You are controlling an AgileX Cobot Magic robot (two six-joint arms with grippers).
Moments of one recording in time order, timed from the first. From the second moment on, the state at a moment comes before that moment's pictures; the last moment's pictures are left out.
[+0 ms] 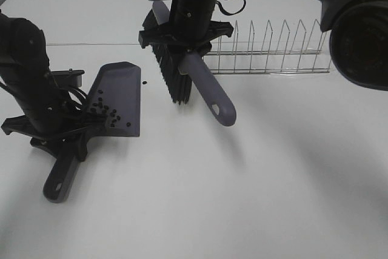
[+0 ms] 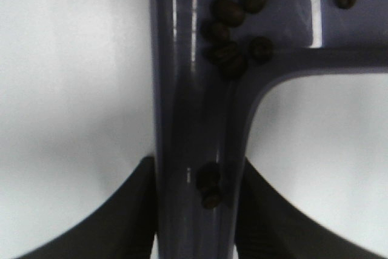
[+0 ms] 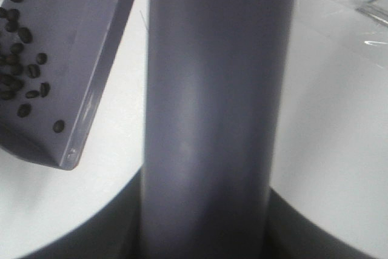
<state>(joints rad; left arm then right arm) -0.25 2.05 -1.14 -0.15 0.69 -0.18 0.59 2.47 -2.33 0.12 1.23 0.14</state>
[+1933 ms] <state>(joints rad) -0.25 2.05 -1.14 -0.14 0.69 -0.18 0.58 2.27 -2.44 -0.19 1.23 0.03</state>
